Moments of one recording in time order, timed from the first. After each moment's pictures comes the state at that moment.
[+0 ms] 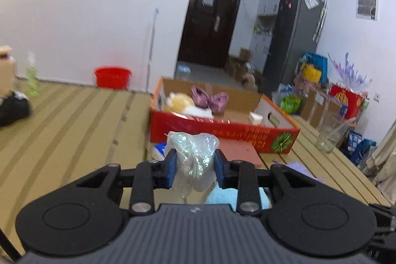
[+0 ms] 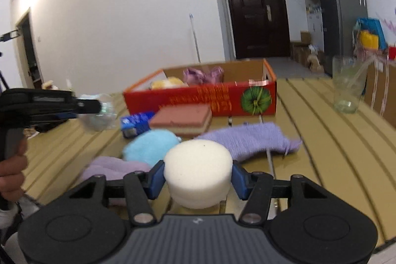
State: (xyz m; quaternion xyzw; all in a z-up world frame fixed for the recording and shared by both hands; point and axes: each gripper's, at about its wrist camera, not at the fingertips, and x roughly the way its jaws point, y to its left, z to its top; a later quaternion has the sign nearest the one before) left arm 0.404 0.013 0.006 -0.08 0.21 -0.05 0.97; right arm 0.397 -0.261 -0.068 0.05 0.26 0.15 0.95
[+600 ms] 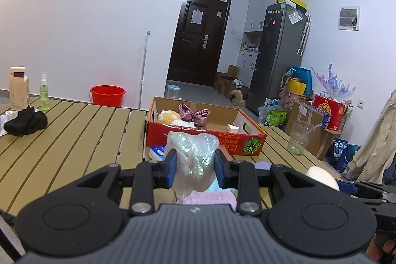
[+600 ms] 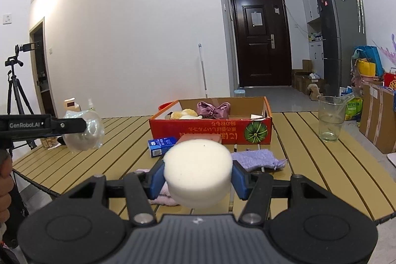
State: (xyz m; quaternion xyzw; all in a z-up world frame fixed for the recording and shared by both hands) left arm 0.319 0.008 0.044 -0.08 0.17 -0.08 0.98; right arm 0.317 -0.265 -0.013 0.04 0.20 0.16 0.97
